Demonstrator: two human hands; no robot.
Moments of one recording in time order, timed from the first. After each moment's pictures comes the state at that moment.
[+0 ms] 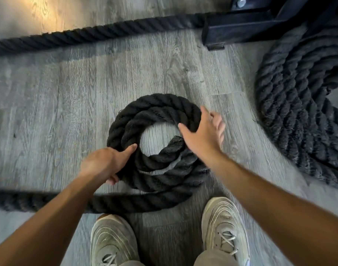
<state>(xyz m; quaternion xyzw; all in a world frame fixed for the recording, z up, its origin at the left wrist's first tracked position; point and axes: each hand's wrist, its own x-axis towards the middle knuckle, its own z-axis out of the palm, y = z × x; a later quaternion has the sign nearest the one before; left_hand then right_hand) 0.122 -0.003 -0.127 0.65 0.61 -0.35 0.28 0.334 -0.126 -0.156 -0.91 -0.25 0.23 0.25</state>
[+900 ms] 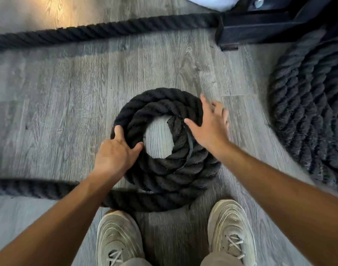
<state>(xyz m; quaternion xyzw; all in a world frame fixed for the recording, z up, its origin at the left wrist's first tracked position) 0.116 -0.006 -0.148 0.79 0.57 -0.16 0.14 0.347 -0.104 -0.156 -0.88 -0.36 0.23 0.22</state>
